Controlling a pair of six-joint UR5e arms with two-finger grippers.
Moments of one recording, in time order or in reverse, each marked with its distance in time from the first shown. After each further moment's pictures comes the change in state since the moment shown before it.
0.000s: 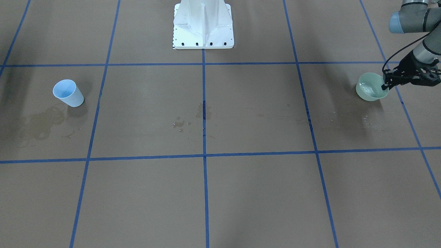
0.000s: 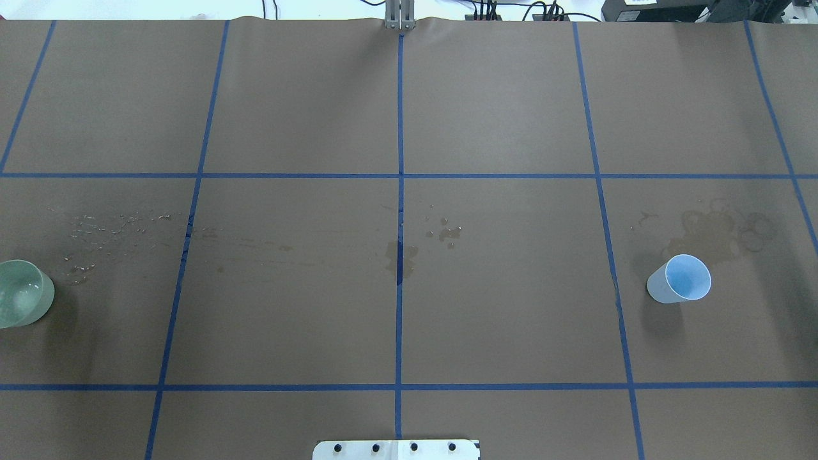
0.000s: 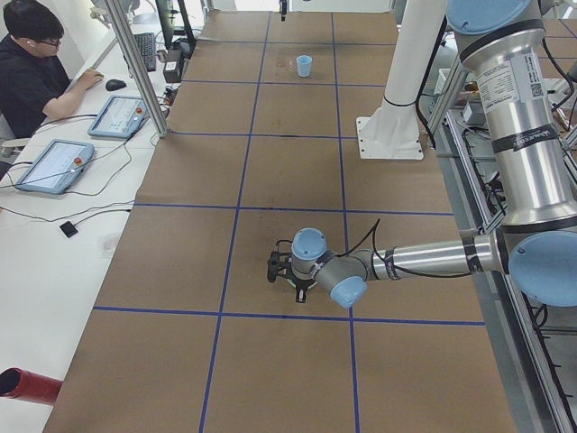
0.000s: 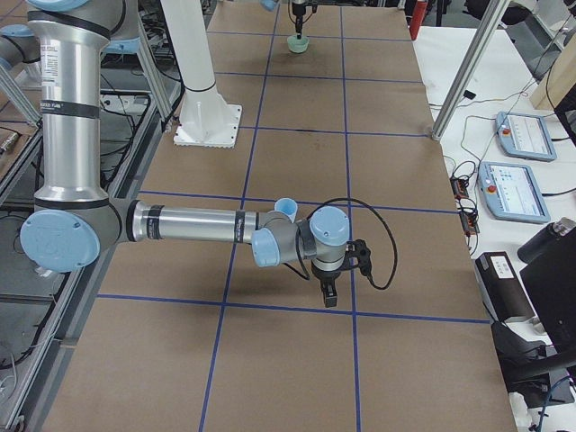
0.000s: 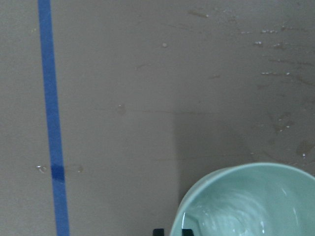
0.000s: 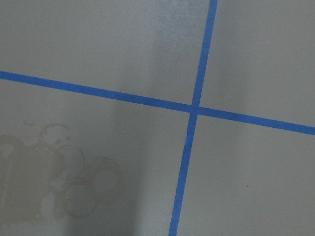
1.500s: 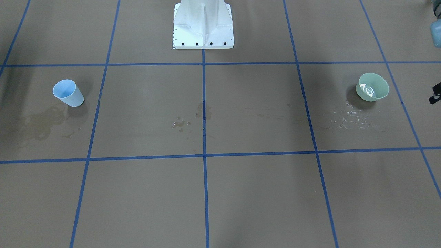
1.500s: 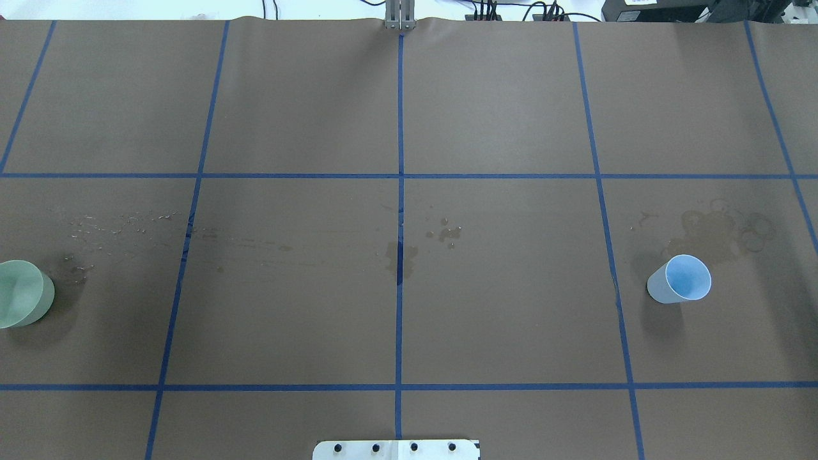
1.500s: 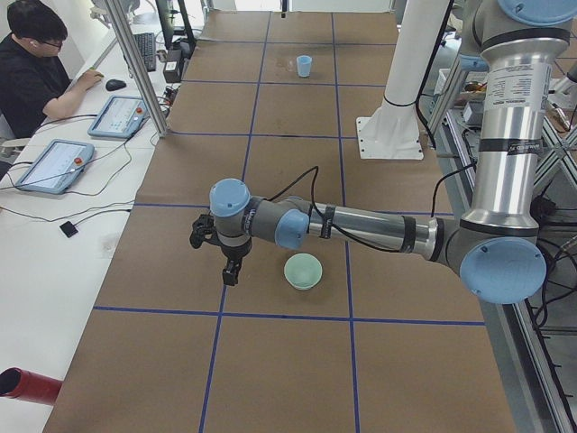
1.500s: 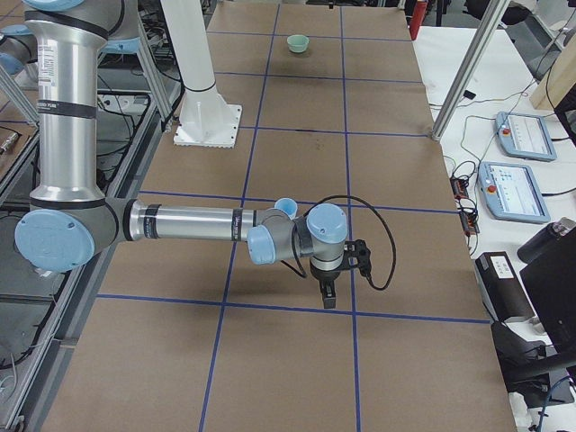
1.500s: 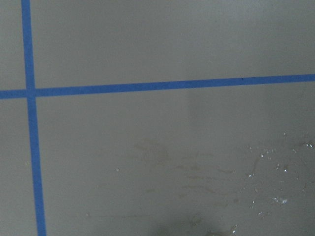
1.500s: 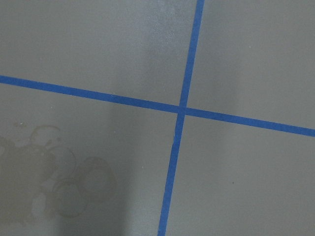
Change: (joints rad) left arm -0.422 -0.337 -0.072 0.765 -0.106 0.629; right arm 0.028 -0.007 0.041 -0.061 -0.016 0.004
